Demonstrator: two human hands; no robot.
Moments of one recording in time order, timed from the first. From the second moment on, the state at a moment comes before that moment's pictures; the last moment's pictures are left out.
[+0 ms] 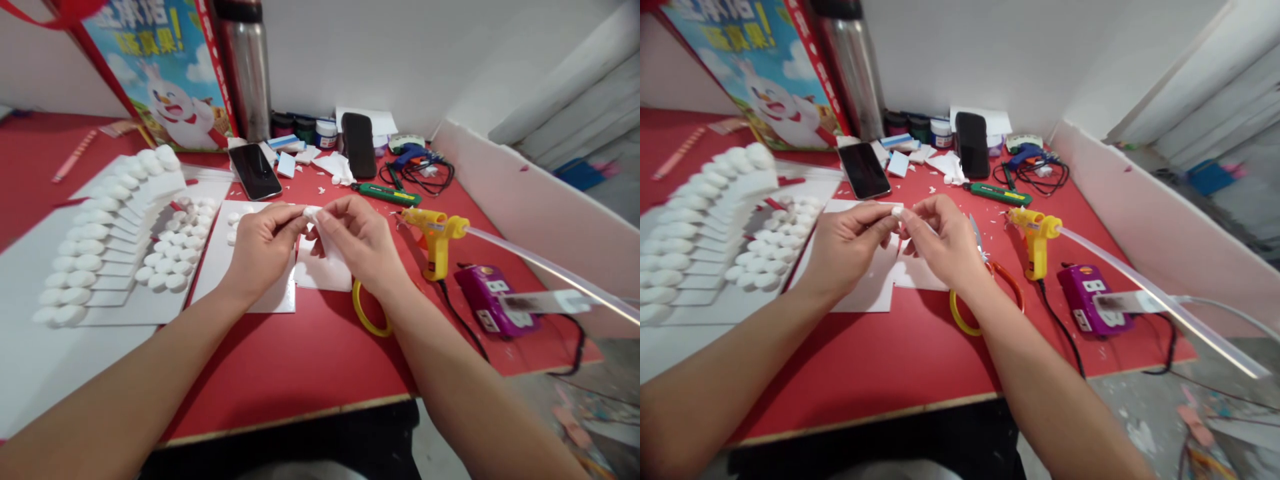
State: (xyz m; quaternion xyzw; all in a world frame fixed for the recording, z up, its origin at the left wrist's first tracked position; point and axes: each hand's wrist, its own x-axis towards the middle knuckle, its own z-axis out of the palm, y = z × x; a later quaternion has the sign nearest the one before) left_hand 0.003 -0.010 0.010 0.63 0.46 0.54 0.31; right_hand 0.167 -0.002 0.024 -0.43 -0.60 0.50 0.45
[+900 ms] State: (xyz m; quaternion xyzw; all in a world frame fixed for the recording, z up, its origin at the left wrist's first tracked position) left_hand 0.004 -0.013 0.013 0.62 0.46 0.53 0.34; right_hand 0.176 0.005 0.034 -0.39 -0.50 0.66 0.41
